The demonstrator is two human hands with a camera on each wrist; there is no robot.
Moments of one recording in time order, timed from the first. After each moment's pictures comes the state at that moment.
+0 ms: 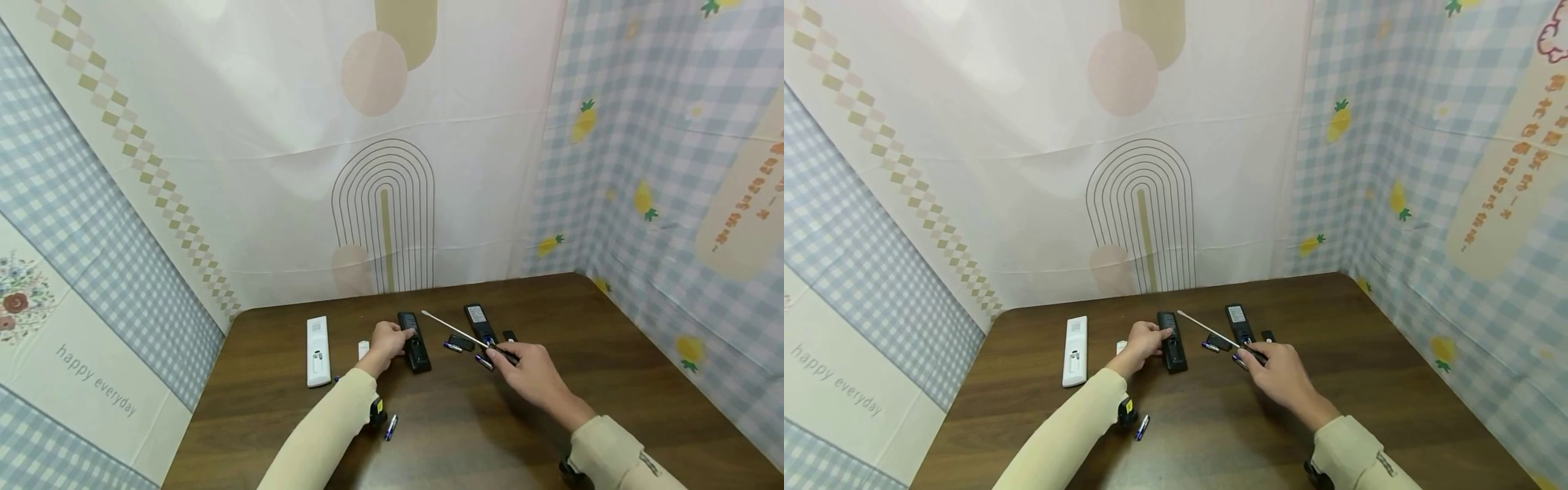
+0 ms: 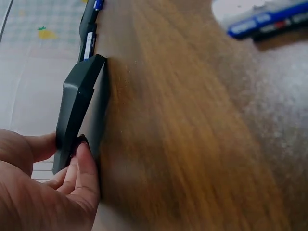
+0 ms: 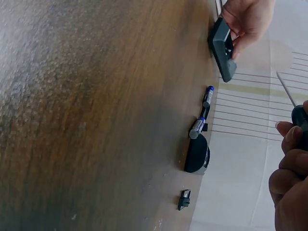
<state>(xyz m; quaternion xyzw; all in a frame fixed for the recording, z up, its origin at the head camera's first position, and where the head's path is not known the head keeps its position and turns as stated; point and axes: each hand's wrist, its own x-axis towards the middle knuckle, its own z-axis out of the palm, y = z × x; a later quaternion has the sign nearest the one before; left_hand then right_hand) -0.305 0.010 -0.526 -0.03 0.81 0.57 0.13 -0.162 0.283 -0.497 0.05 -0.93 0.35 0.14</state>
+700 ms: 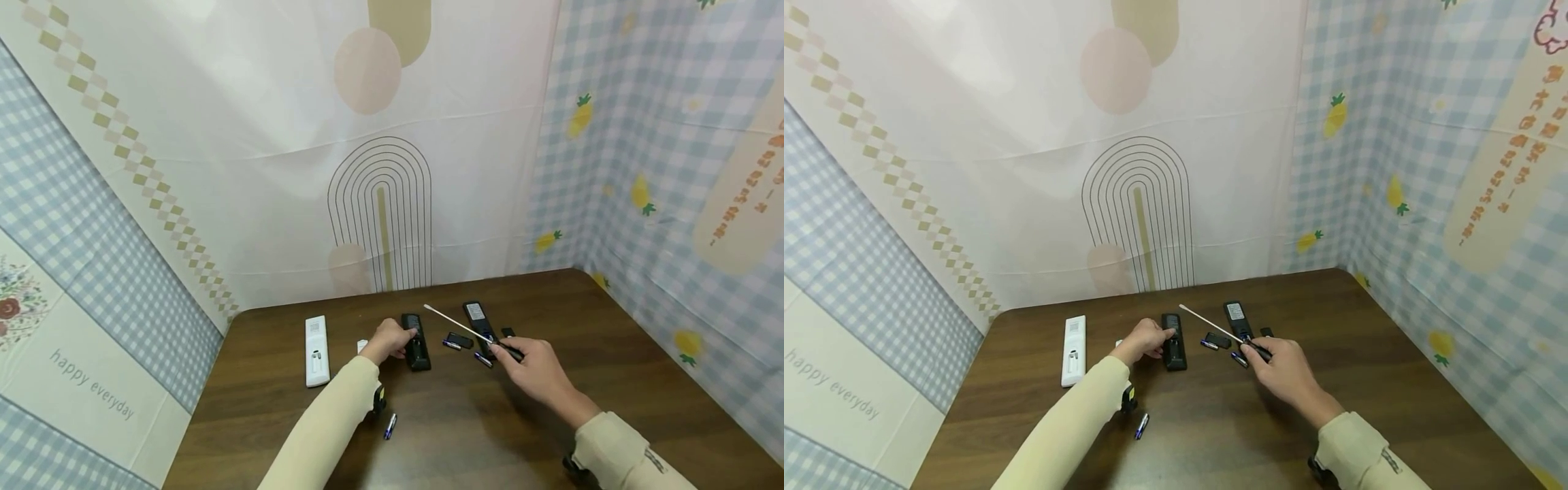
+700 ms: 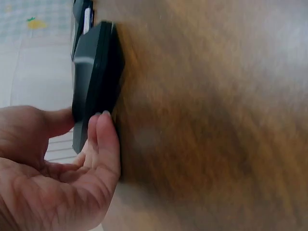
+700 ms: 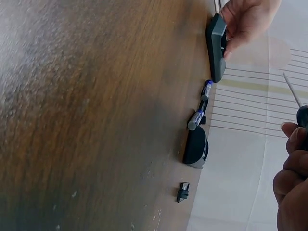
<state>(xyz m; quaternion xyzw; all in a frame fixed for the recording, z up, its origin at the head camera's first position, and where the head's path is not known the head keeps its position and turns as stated) -0.320 0.021 -0.519 -0.02 0.87 0.45 0.18 -0.160 0.290 -0.496 0.06 -0.92 0.35 0.18</state>
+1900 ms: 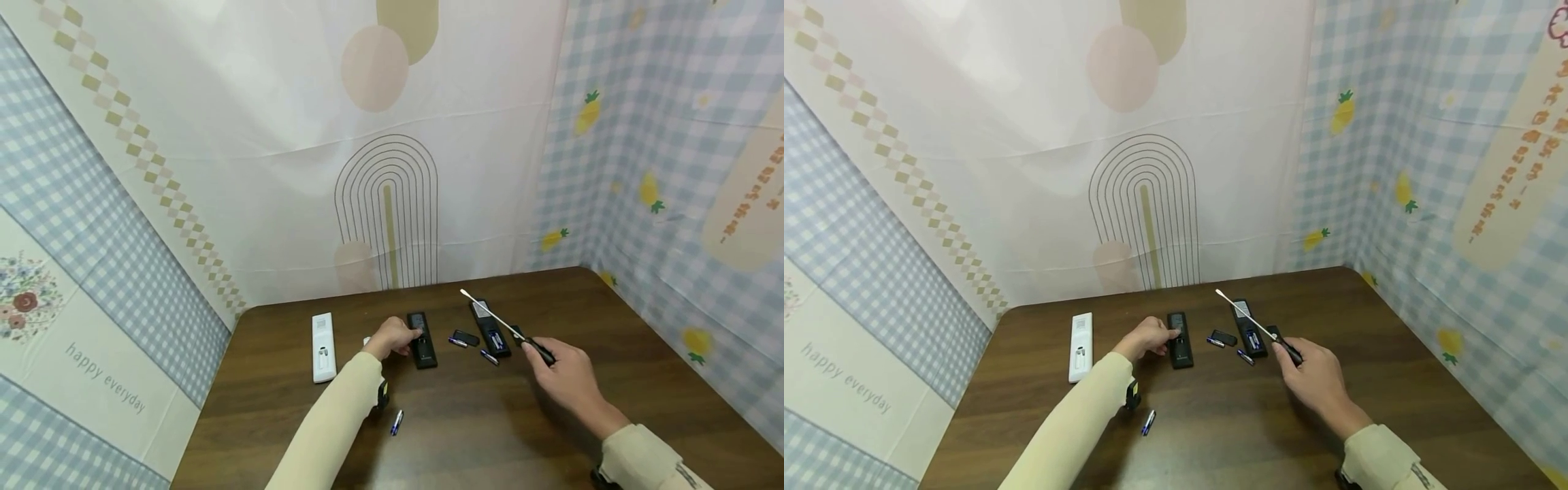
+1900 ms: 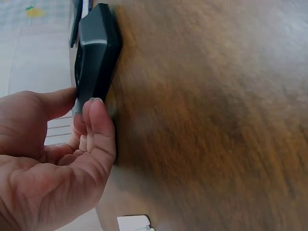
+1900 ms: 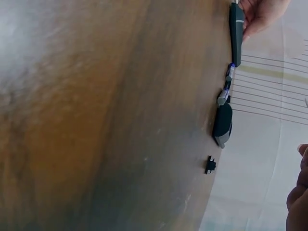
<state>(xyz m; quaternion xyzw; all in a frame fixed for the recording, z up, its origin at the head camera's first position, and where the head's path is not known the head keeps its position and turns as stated) -0.316 0.005 -0.512 0.04 0.87 0.45 0.21 -0.144 0.314 -0.510 0.03 -0.90 0.26 0.34</state>
